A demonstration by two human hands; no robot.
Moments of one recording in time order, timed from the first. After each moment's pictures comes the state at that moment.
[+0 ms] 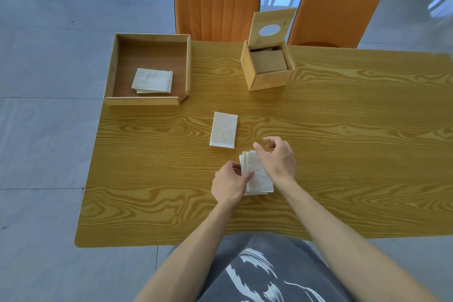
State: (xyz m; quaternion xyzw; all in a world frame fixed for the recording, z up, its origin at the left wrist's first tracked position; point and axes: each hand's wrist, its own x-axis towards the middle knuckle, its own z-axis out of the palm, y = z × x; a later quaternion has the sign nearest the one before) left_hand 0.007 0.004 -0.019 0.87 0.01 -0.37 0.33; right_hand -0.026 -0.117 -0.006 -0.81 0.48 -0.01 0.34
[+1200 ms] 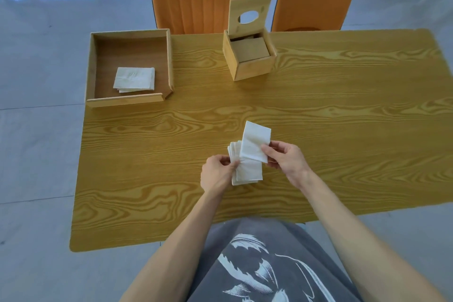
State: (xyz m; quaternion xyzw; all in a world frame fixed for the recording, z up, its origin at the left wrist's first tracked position) left_hand 0.014 0.009 -0.027 0.85 0.01 -0.38 0.36; right_hand -0.083 -0.151 -0.009 -0.54 0.48 0.00 0.69
